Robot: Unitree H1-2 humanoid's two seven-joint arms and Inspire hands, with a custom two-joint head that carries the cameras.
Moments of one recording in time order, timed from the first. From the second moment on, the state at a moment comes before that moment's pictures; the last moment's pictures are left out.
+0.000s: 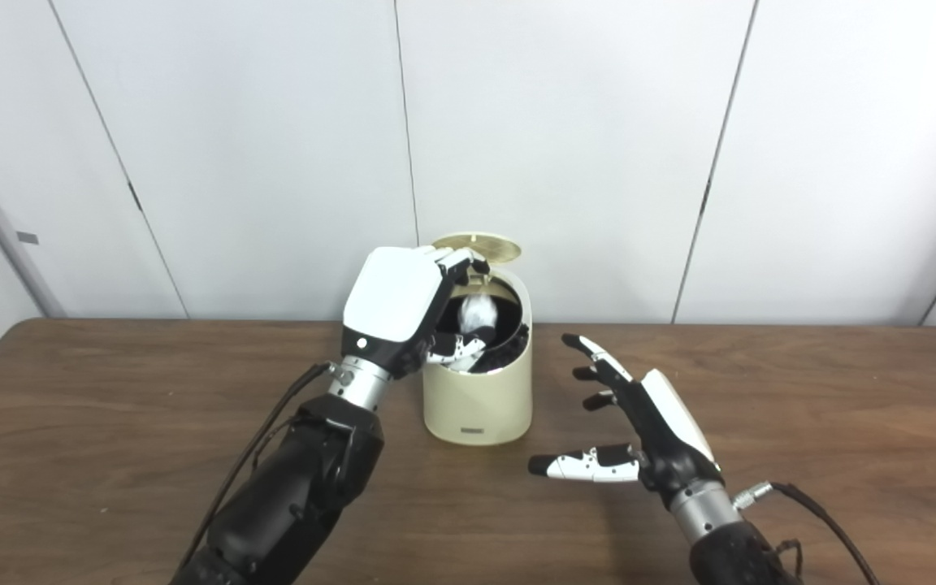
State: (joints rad) left arm -0.66 0.13 -0.43 0.28 1.08 0.06 0.34; right arm -0.24 -0.23 0.12 -0.18 -0.40 0.15 0.14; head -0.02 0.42
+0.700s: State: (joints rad) left arm -0.52 0.11 -0.30 0.10 0.81 -0.03 0.31; right arm -0.24 -0.23 0.11 -0.17 -0.40 0.15 0.14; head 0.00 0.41
